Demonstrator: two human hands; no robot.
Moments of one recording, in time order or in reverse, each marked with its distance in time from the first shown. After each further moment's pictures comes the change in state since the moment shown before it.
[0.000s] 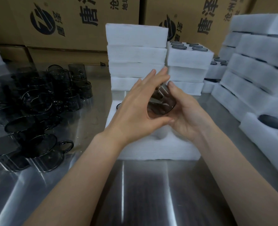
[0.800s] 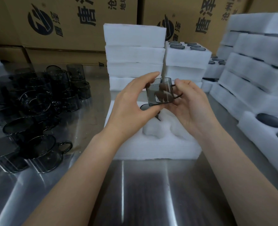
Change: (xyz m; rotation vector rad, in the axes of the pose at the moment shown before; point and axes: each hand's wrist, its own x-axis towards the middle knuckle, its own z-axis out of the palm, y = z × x) left_hand 0.001 -0.005 -0.001 -0.094 0.171 -0.088; right_hand -0.001 -0.009 -0.003 -0.089 0.276 -0.203
